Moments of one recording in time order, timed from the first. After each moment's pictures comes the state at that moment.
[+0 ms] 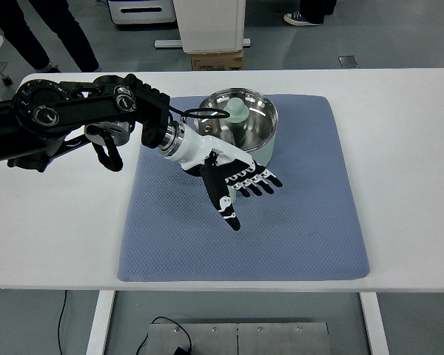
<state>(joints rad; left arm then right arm) -1.52 0.30 0.23 -1.13 0.28 -0.61 0.13 0.01 0.00 0.66 0.16 -0.06 -0.09 -0.05</state>
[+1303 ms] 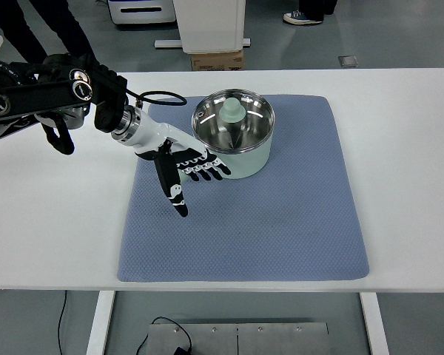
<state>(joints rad) -1.62 0.44 0.37 -1.19 0.38 -0.61 0.13 0.01 0.00 0.66 0.16 -0.06 -0.09 -0.05</state>
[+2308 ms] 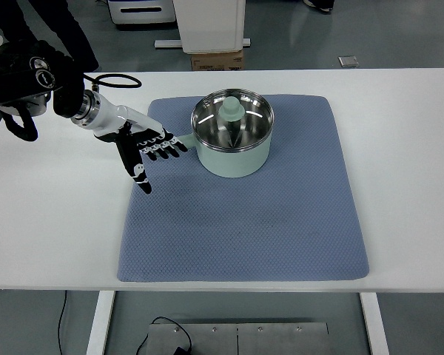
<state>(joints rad) -1.62 0.50 0.42 -1.07 0.41 -0.61 0.13 0.01 0.00 0.66 0.16 -0.06 -0.09 -0.05</state>
